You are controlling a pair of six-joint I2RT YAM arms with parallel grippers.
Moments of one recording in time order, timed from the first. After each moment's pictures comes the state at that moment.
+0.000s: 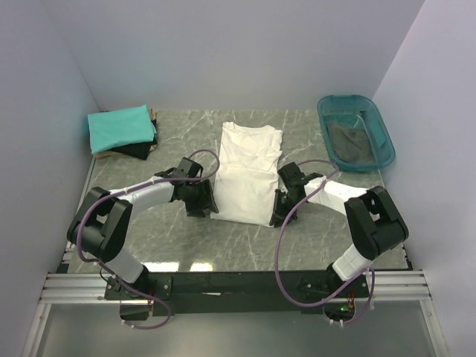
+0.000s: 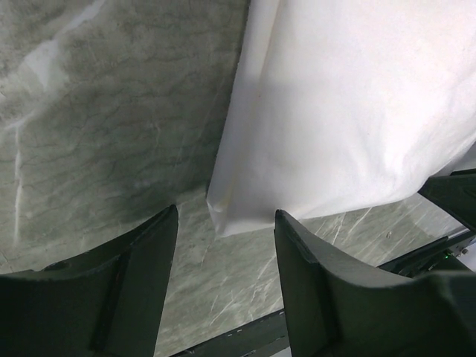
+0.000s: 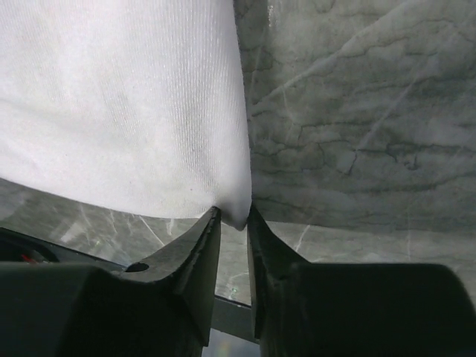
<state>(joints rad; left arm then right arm) -0.49 1.59 0.87 -0.40 0.26 -0.72 0.46 1.59 0.83 -0.57 -0.26 0.68</state>
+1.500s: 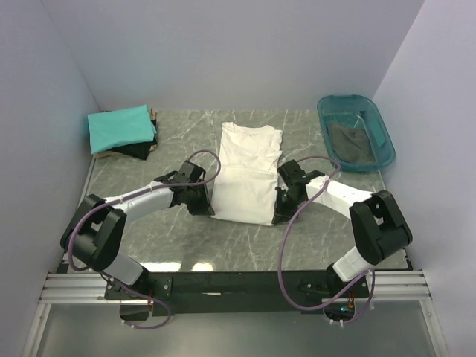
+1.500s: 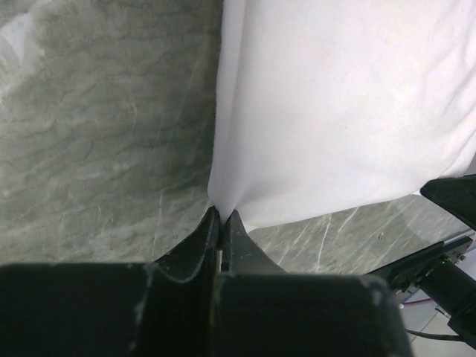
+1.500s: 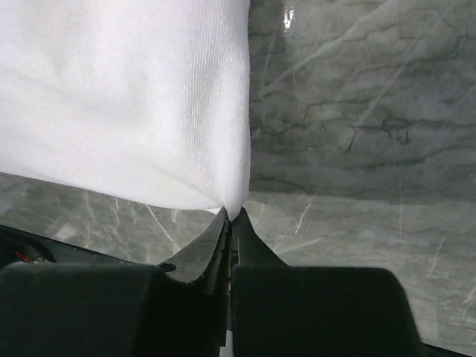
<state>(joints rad) -0.54 1.53 0.84 -0.38 0.19 -0.78 0.46 1.56 0.87 -0.63 -0.23 0.66</state>
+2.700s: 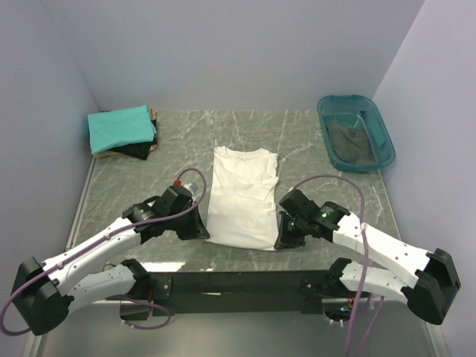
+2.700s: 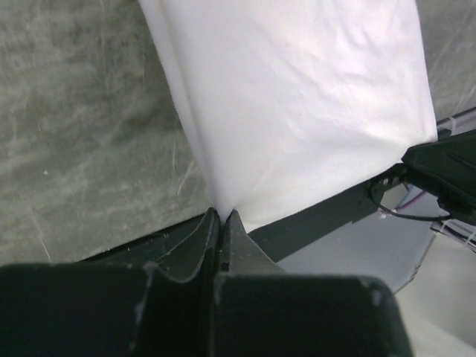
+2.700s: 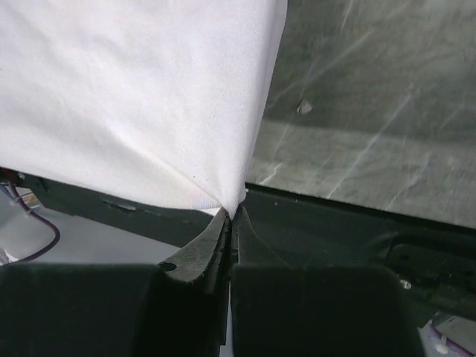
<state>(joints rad) -0.74 0.99 0.68 -0.62 0.18 -0.90 0.79 1.03 0.70 -0.84 -0.11 0.93</state>
